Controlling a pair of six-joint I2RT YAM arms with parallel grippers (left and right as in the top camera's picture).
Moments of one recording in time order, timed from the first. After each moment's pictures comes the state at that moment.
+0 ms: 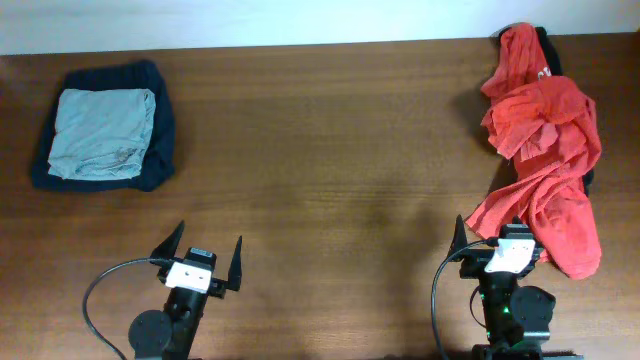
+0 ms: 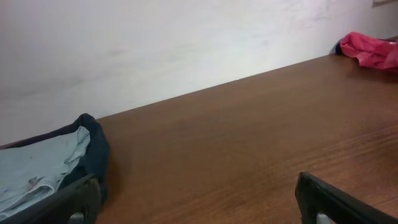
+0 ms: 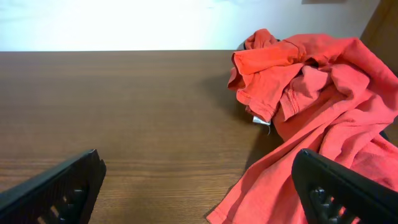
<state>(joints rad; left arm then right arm) 0.02 0.02 0.01 -0.05 0.27 0.18 -0.06 0.06 0.01 -0.07 0.01 -0.03</state>
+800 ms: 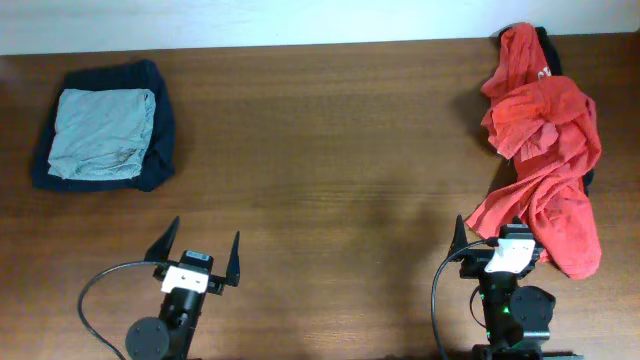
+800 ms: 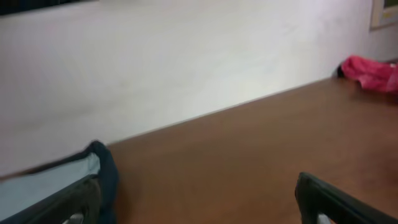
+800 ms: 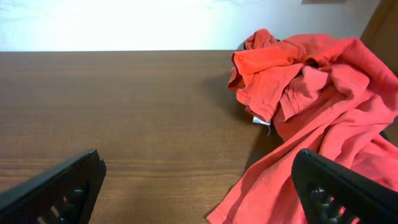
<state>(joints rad) 0.02 0.02 0.01 0.06 0.27 0.18 -0.06 0.06 0.01 -0.07 0.01 -0.03</state>
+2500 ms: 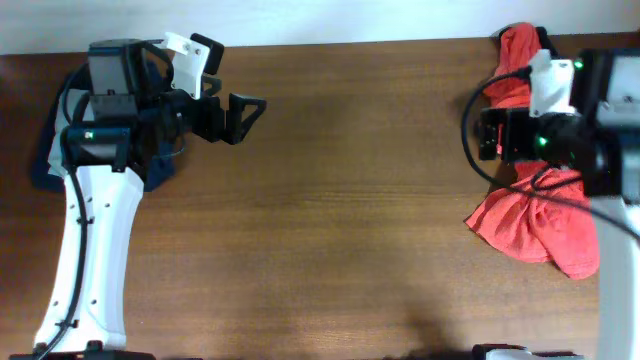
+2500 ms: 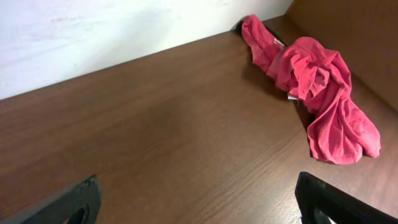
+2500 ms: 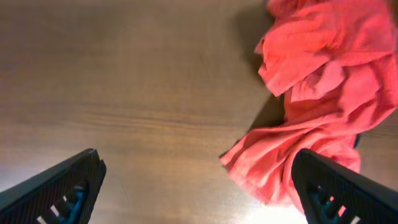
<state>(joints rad) -0.01 1.55 1.57 -0.72 0.68 0.18 -0.07 1.43 1.76 -1.27 -0.11 -0.06</state>
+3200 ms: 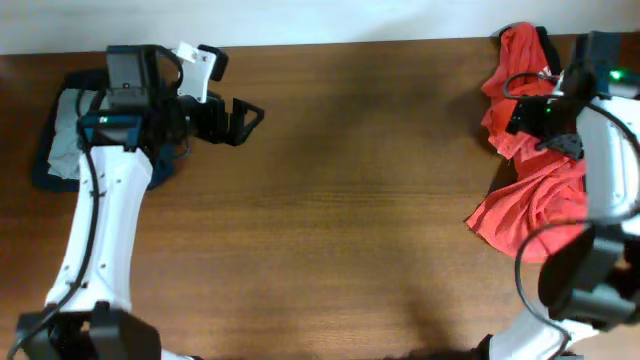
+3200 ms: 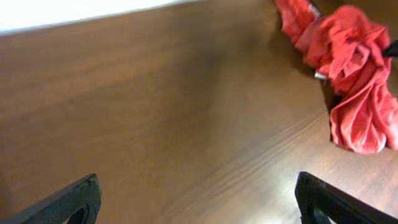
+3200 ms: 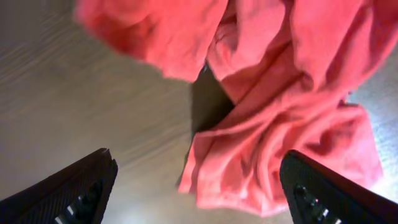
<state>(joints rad) -0.01 1.66 1.57 -0.79 0.60 0.18 -0.28 1.89 1.77 -1.15 0.06 0.23</state>
